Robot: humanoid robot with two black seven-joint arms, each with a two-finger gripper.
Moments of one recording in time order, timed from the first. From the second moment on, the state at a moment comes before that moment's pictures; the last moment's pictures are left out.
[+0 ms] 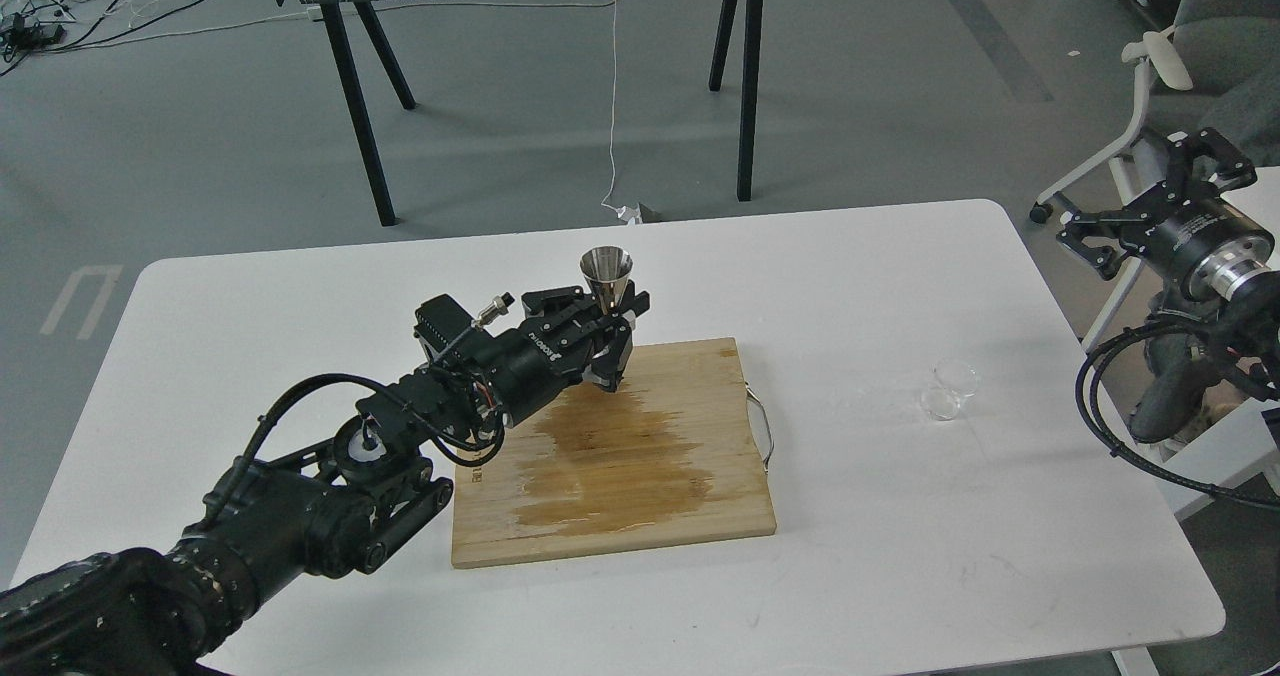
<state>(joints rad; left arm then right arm) -0.70 -0.04 -0.43 -0.47 2.01 0.49 -0.49 0.62 -0.51 1.27 0.47 0.12 0.49 -0.31</state>
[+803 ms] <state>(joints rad) -0.60 -0.04 -0.42 -0.59 2.03 0.49 -0.49 0.60 -0.51 1.26 0.47 0.12 0.49 -0.31</state>
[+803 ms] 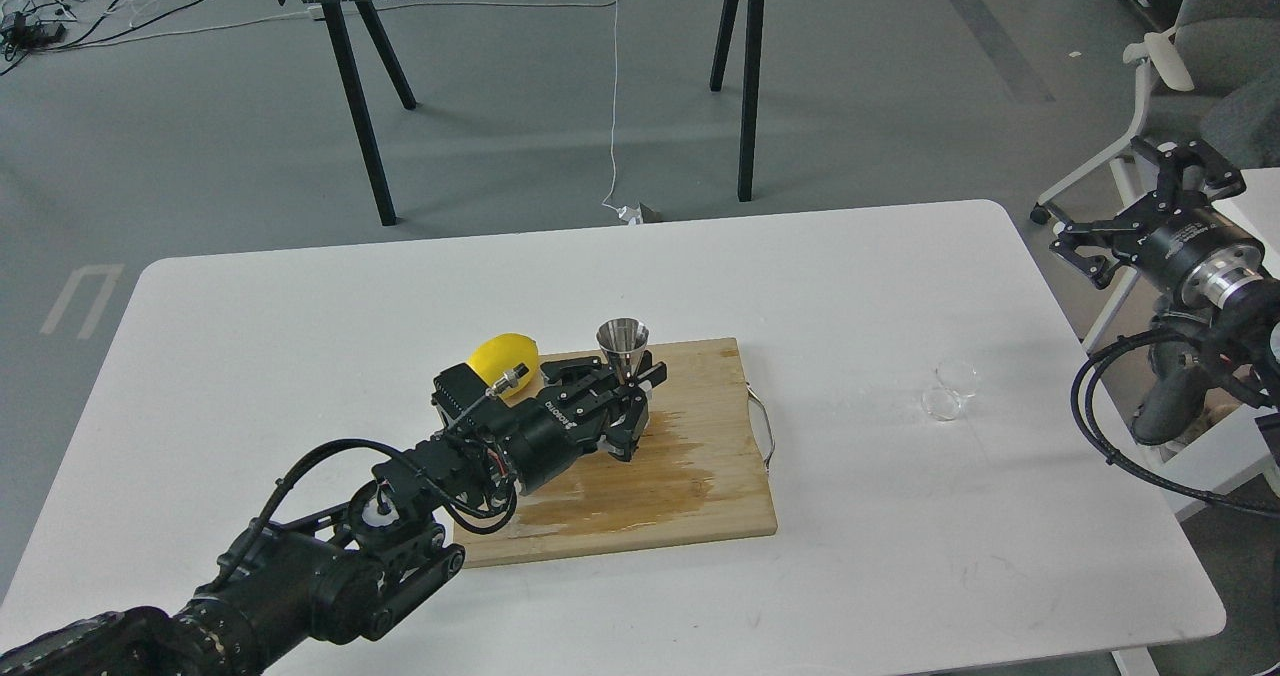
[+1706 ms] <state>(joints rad) -0.59 -0.04 -0.35 -0.58 2.02 0.49 -0.49 0.60 -0.51 1.26 0.47 0.12 0.49 -0.31</state>
